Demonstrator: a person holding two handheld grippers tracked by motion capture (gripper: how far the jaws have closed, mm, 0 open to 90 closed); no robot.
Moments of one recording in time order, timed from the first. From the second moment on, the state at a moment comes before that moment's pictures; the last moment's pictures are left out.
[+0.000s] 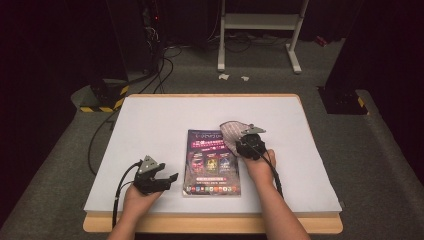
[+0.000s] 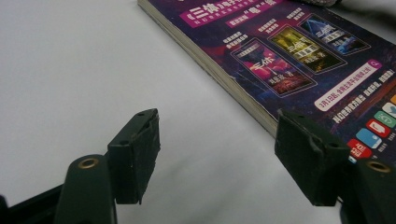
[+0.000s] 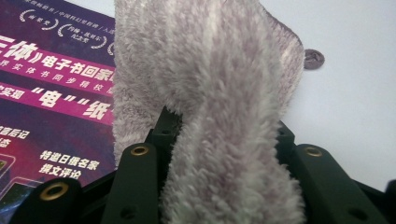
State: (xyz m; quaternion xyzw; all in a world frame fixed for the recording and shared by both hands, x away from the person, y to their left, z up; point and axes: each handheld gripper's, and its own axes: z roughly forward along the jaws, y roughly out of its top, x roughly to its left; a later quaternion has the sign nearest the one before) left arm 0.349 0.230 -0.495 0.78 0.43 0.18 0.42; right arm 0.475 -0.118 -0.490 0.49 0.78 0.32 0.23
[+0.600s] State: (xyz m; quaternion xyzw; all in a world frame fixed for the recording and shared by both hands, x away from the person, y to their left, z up) left arm 0.347 0.224 -0.496 0.79 0.42 0.17 0.41; right arm 0.460 -0.148 -0.470 0.49 0.76 0.34 0.26
